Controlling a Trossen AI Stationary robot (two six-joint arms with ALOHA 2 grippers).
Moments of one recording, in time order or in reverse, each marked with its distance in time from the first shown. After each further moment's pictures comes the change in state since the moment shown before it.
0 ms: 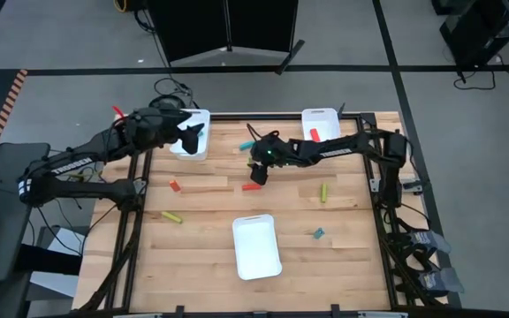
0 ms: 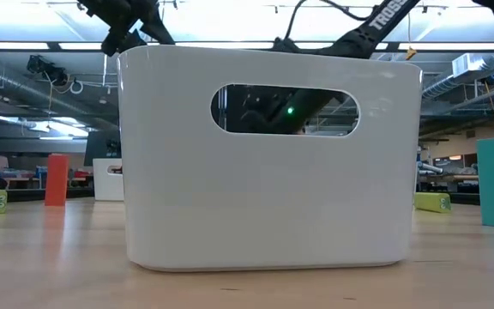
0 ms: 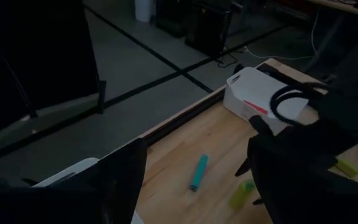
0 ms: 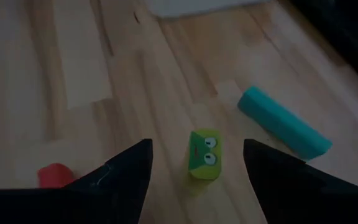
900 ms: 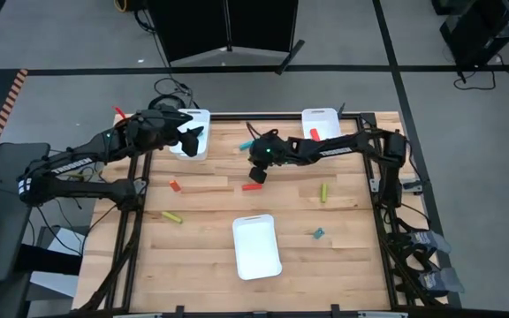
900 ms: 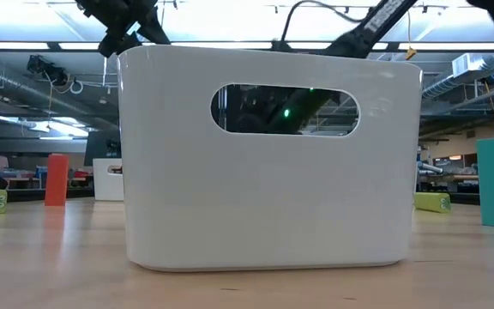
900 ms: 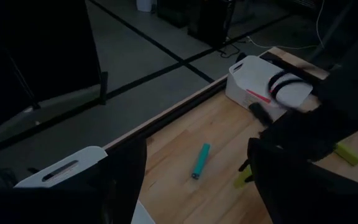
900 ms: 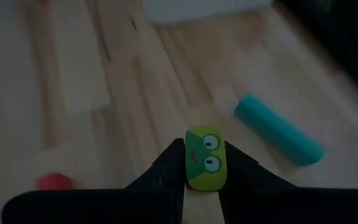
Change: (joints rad) left arm -0.015 0.000 0.000 -0.048 -0.015 -0.018; right arm -0.001 -0.004 0.026 -0.018 0.000 -0.004
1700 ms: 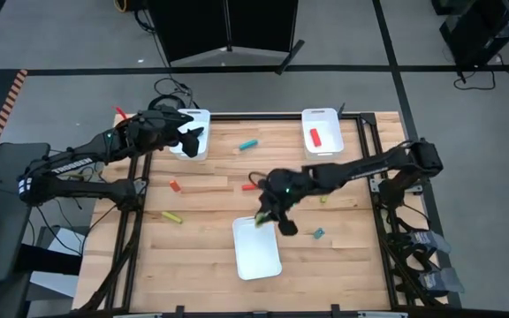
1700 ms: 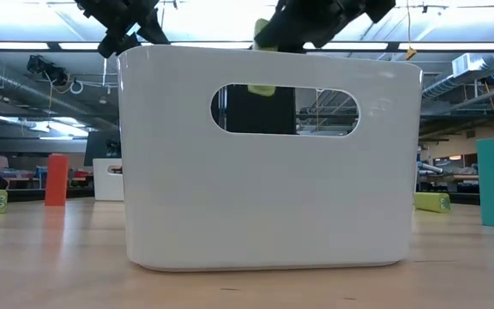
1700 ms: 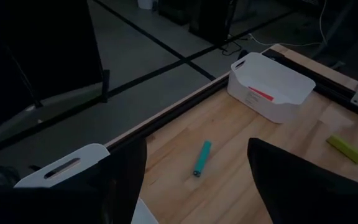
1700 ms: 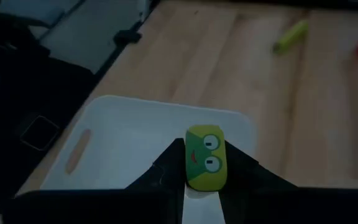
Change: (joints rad) left arm -0.006 0.003 0.000 -0.009 -0.007 -0.001; right arm 0.361 -0.263 -0.001 -0.197 -0.437 -0.105
